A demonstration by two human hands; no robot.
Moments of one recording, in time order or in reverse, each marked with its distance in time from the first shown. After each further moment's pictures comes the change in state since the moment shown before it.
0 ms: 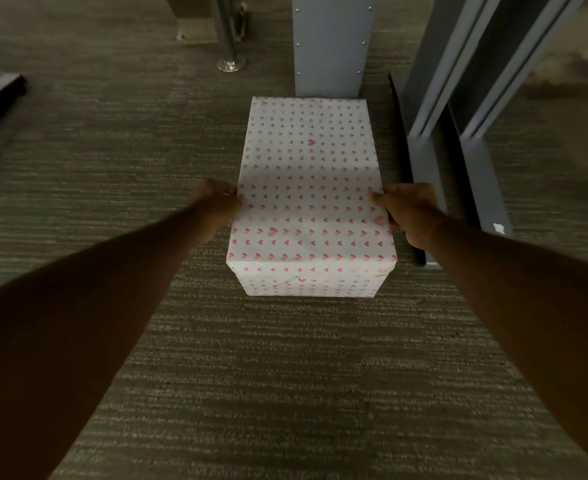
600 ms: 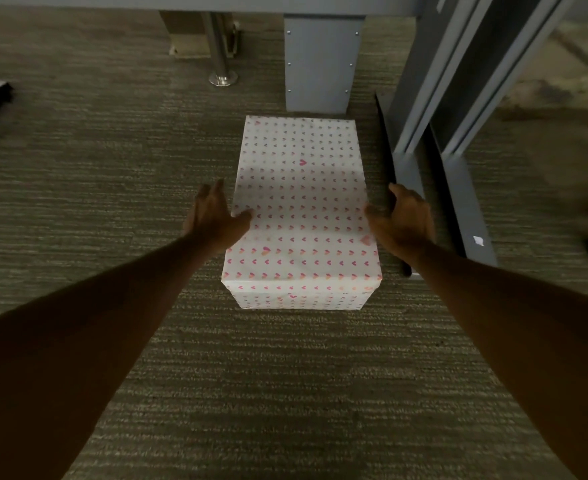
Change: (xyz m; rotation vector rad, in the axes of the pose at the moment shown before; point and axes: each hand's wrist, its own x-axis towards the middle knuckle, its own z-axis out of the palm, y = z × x) left_hand -0.020 -0.004 0.015 0.455 0.213 0.259; right_hand -0.017 0.002 -0.004 -0.674 0.205 -0.394
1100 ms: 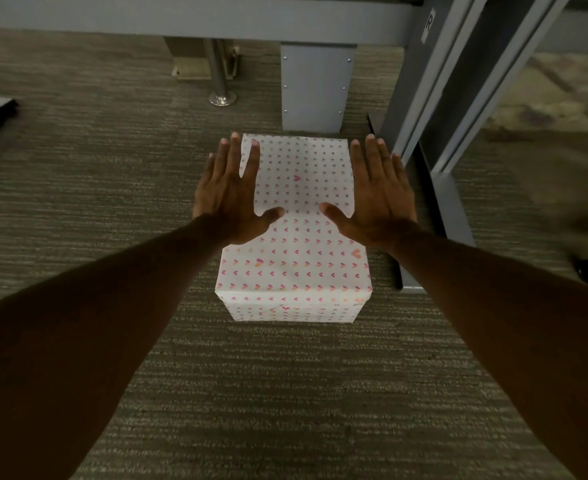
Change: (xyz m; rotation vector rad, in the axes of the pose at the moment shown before) left_hand 0.007 0.049 -0.022 0.440 0.181 0.469; right_hand 0.012 -0.048 -0.025 -0.506 0.049 -0.452
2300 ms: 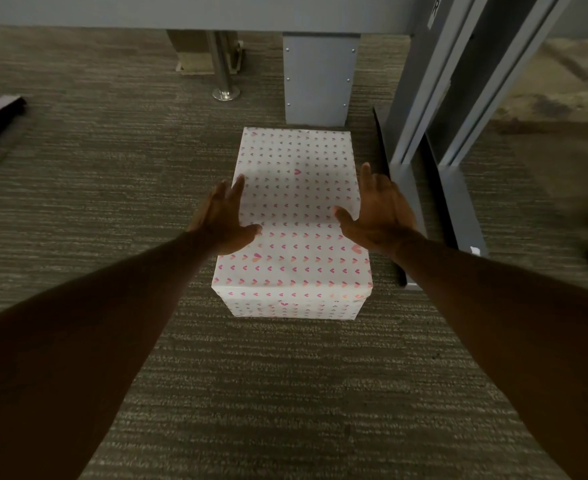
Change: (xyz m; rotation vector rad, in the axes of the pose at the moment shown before) left_hand -0.018 -0.013 0.034 -0.291 -0.263 -0.203; right_hand -0.009 0.013 0.031 0.203 -0.126 0.140
